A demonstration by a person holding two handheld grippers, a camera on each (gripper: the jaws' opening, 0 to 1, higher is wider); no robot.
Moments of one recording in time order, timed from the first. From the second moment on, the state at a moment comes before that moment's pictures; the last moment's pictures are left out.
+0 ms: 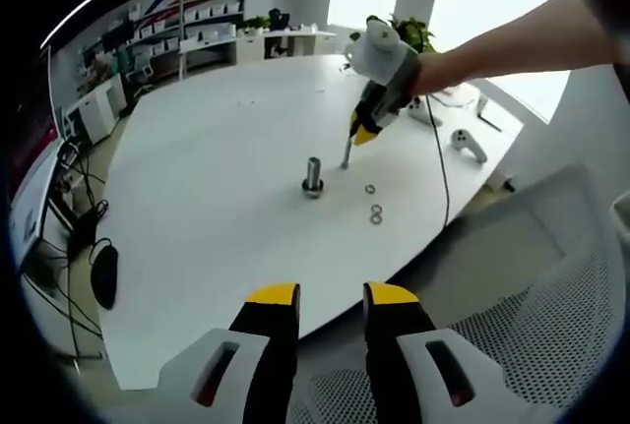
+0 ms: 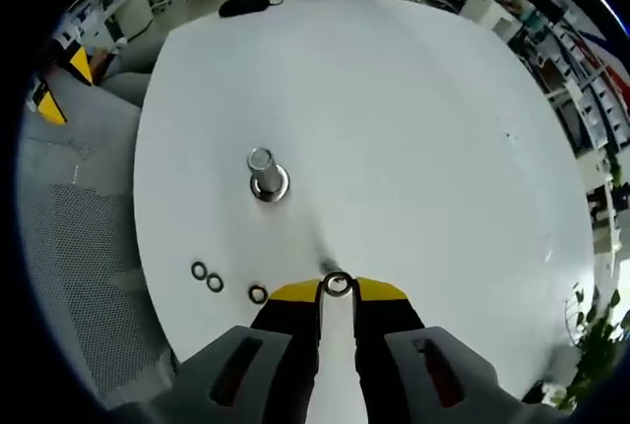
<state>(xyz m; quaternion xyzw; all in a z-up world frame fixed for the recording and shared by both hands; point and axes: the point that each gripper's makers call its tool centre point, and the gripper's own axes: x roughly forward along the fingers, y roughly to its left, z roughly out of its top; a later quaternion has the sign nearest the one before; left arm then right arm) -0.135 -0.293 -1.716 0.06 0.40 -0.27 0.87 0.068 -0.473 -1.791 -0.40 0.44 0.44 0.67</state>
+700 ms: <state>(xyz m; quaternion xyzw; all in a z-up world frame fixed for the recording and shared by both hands) -0.138 -0.295 -1.720 0.06 0.41 -0.28 0.87 0.071 -0.467 -1.819 -0.42 0.46 0.44 0.65</state>
